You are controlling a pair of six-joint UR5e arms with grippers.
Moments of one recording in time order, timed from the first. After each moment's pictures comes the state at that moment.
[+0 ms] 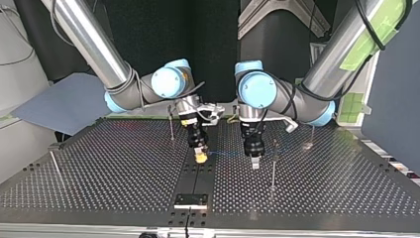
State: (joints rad) left arm -0.36 -1.86 -1.58 -2.74 -2.03 -1.51; right arm 2.30 -0.93 1.22 -0.45 1.62 1.69
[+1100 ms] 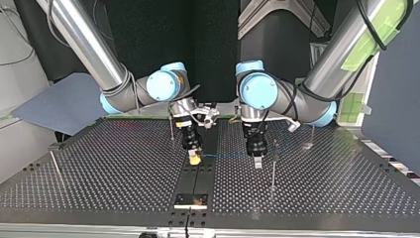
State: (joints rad) left arm -0.36 -1.85 -1.58 -2.76 -2.05 -1.49; right arm 2.28 -0.93 1.22 -0.44 1.63 1.70
